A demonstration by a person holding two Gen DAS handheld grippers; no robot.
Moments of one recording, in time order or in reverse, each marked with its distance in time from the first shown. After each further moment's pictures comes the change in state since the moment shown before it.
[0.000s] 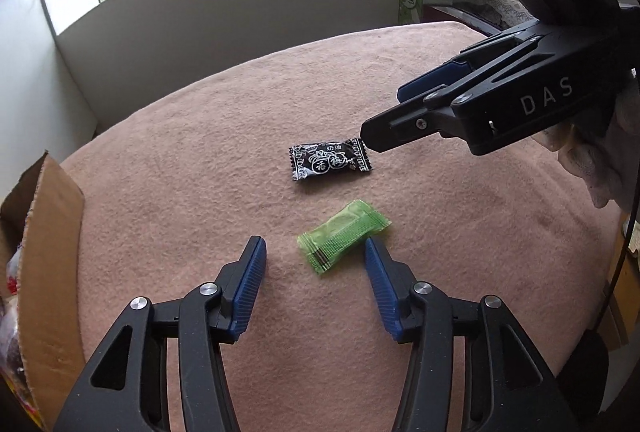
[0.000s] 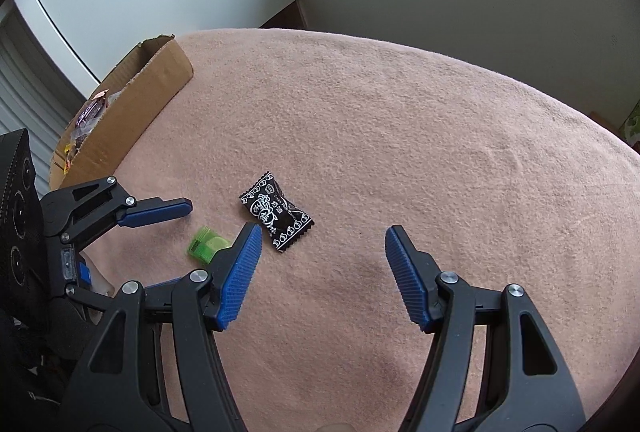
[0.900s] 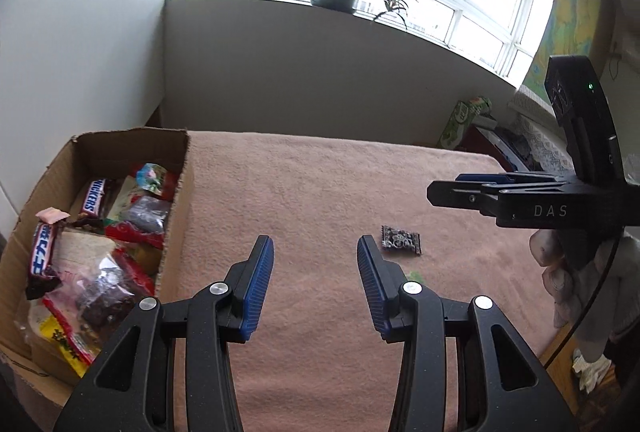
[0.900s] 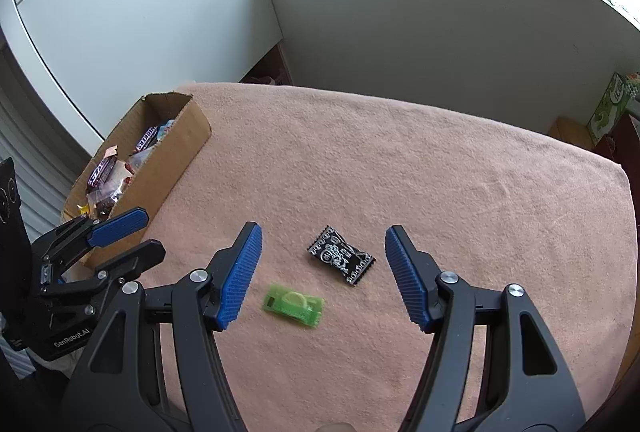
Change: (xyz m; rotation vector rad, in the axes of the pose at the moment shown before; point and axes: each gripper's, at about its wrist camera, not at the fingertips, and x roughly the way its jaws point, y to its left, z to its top) left arm -0.078 0.091 -0.018 -0.378 -0.208 -0.027; right arm -0.045 0.064 0.022 0.109 -0.114 -0.116
